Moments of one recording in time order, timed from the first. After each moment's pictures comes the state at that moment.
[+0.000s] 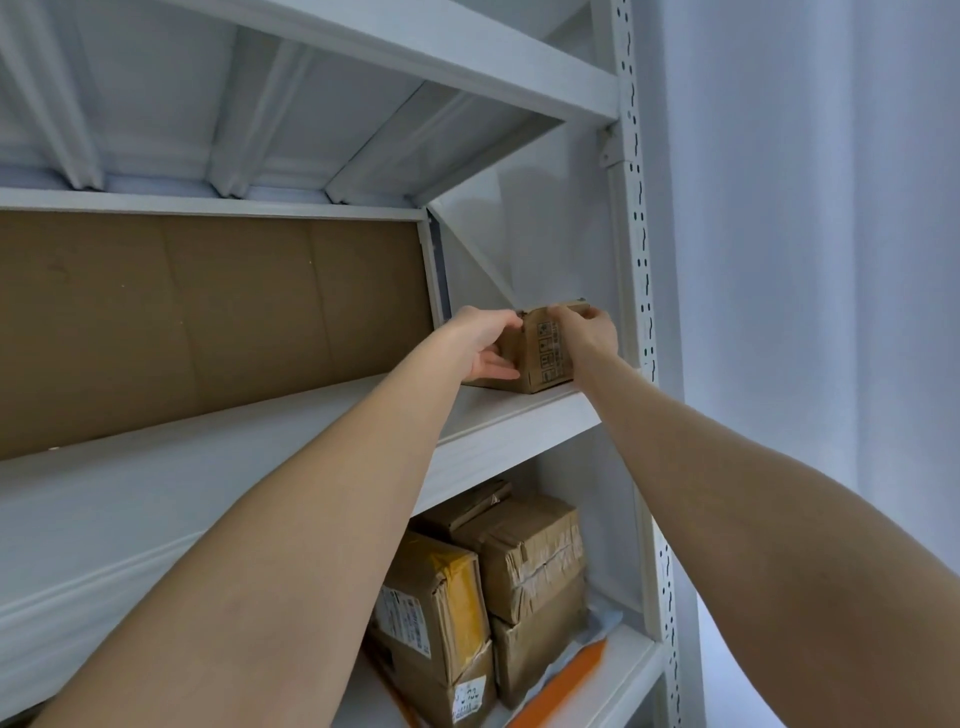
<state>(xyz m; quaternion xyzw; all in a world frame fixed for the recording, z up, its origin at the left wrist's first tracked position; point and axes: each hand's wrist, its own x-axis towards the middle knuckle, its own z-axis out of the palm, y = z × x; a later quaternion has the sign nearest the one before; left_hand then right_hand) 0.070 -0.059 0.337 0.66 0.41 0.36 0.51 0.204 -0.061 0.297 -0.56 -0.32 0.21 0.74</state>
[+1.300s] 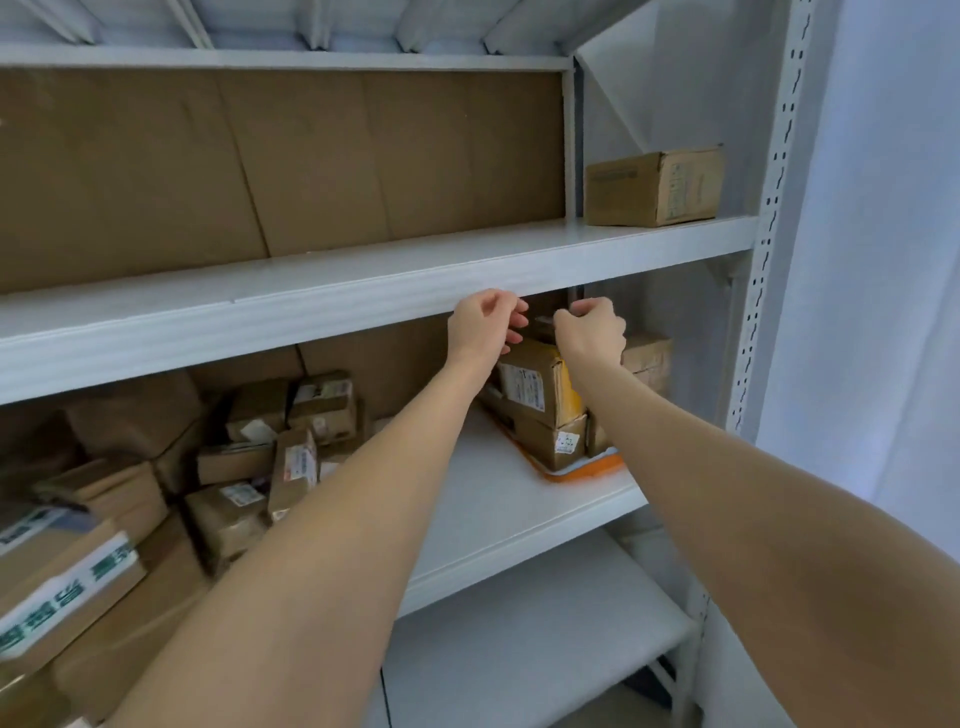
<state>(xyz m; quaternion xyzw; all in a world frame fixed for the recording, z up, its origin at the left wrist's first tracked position) -0.115 -0.231 0.182 0.64 0.46 0.54 0.29 0.002 -0.215 0.158 -0.64 -0.41 0.21 0.62</state>
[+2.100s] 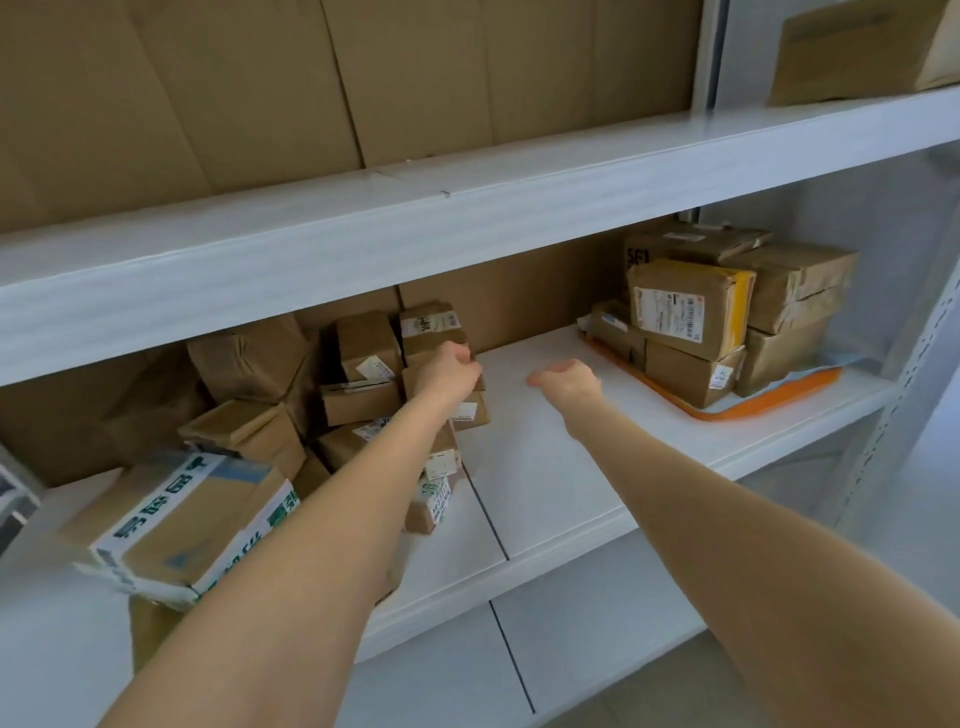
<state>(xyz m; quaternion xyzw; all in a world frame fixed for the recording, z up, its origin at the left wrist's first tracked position) -0.378 -0.158 0.067 0.63 0.67 0.32 0.22 -0.230 -0.164 0.030 -0.70 -0.41 0.40 0.42</state>
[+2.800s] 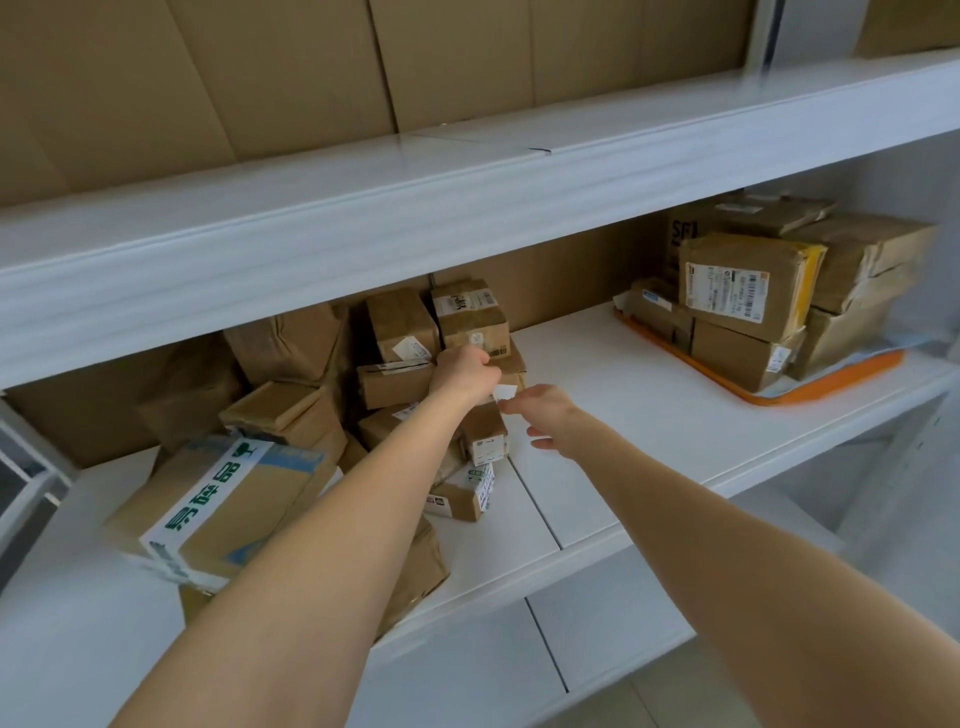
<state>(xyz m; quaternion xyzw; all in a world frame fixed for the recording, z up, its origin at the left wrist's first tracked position) -0.424 -0.146 0.051 0.66 0.69 0.23 0.19 -0.310 -0.162 0.001 -0.64 -0.46 0.52 0.33</state>
